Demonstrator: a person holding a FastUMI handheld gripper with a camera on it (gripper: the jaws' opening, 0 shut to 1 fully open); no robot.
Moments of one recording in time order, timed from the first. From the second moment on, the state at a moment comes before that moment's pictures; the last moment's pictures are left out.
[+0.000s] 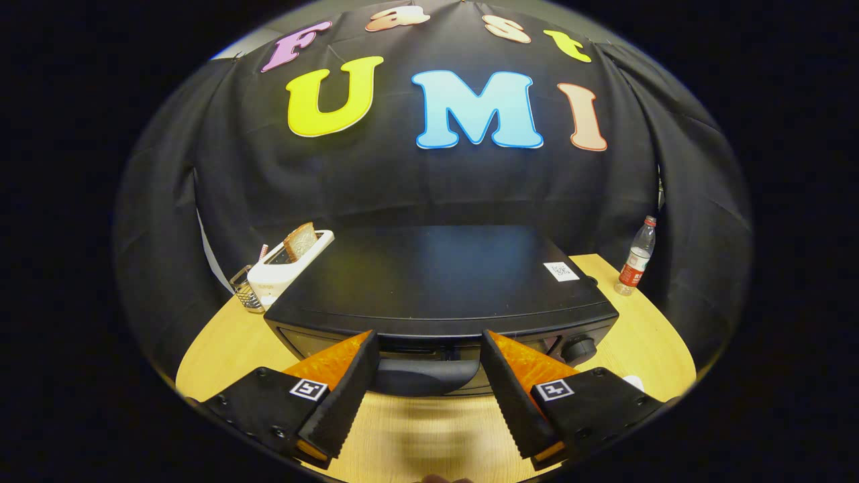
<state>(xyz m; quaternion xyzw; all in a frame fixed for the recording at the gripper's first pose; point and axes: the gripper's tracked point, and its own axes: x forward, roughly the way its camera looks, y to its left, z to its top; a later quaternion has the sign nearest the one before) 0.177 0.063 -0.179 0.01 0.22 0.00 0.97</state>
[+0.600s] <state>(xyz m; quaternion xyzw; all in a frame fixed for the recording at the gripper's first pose) 0.144 0.066 -0.191 0.02 0.27 0.02 0.96</state>
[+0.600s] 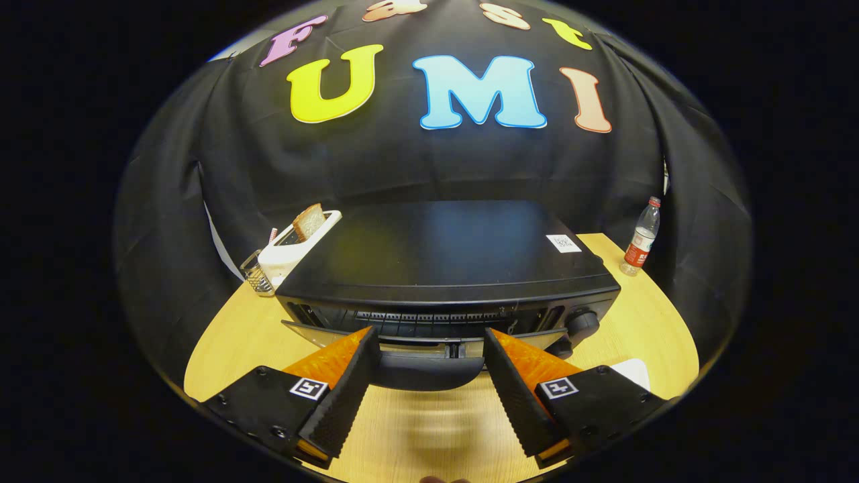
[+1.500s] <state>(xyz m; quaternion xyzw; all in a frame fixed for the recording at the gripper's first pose) 0.045 0.063 -0.285 -0.05 0.38 0.07 0.92</state>
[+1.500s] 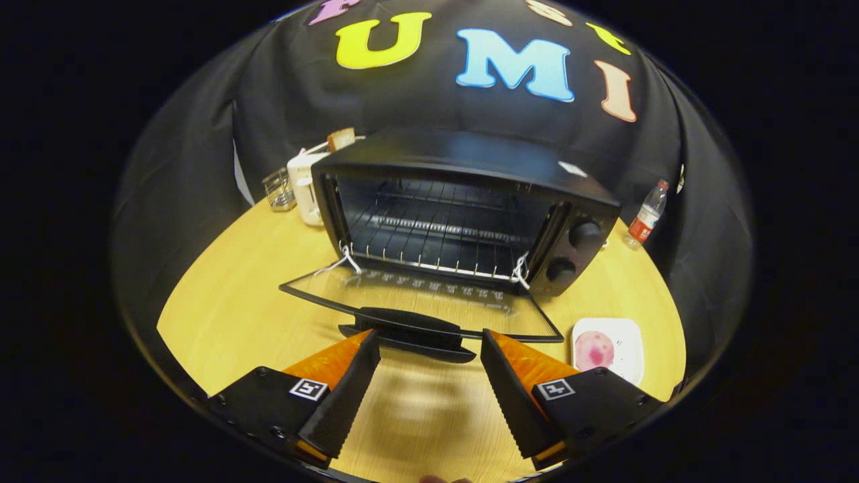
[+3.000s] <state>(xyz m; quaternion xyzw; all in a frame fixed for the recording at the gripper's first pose) -0.012 -0.114 -0.219 -0.05 0.36 0.00 0.93</state>
